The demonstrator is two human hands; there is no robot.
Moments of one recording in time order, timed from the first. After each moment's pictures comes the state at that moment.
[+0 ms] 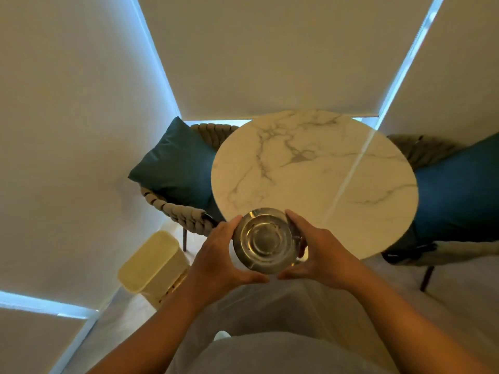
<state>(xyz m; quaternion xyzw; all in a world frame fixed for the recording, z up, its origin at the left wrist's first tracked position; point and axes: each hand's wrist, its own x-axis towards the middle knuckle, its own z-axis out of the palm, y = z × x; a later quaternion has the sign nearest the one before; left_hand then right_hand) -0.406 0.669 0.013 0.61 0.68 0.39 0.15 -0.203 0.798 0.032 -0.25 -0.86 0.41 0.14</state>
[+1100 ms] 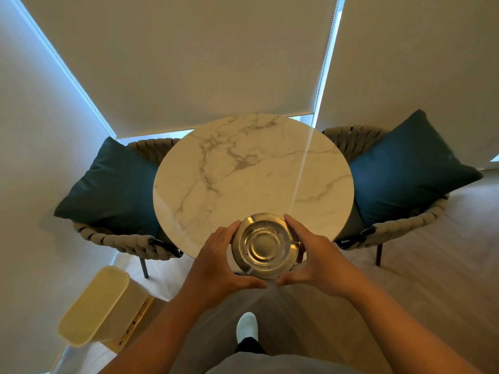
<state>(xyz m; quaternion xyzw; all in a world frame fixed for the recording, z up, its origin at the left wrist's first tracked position) -0.313 0.761 0.017 0.67 0.62 0.34 0.25 -0.087 0.838 0.030 -0.40 -0.81 0.41 0.15</state>
